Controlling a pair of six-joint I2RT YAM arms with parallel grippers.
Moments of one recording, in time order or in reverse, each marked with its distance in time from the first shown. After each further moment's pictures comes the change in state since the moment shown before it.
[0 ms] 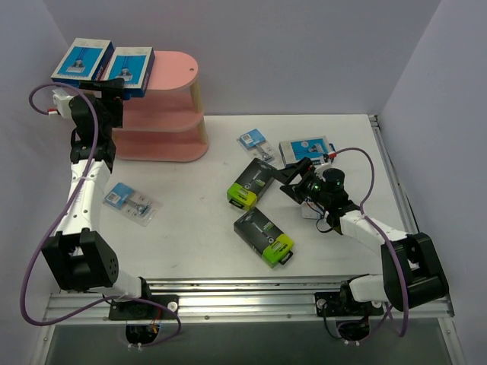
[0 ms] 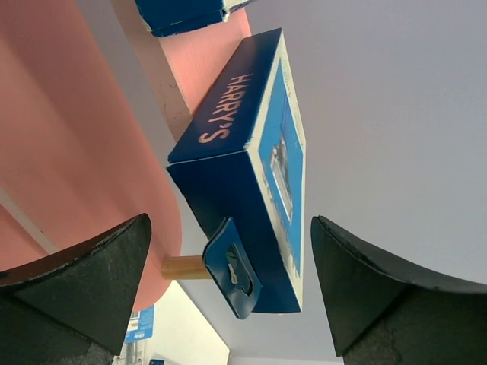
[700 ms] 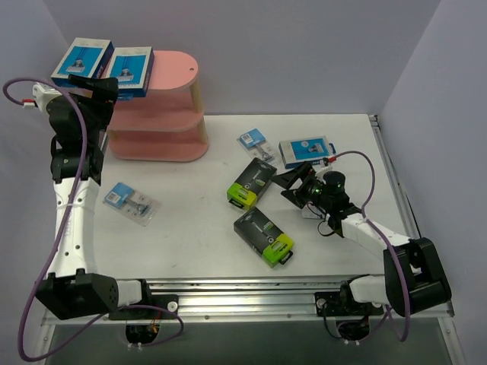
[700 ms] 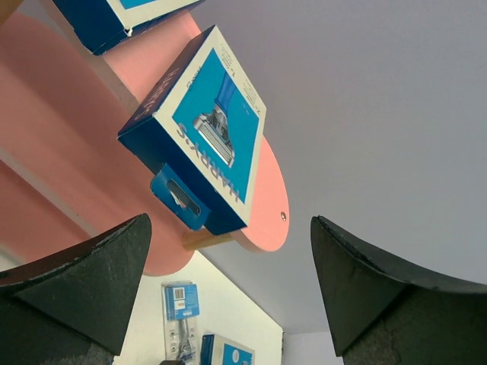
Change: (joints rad) left arm 0.002 -0.175 0.063 -0.194 0.023 0.237; right arm 0.000 -0.029 -0.031 -0.048 -0.012 -0.007
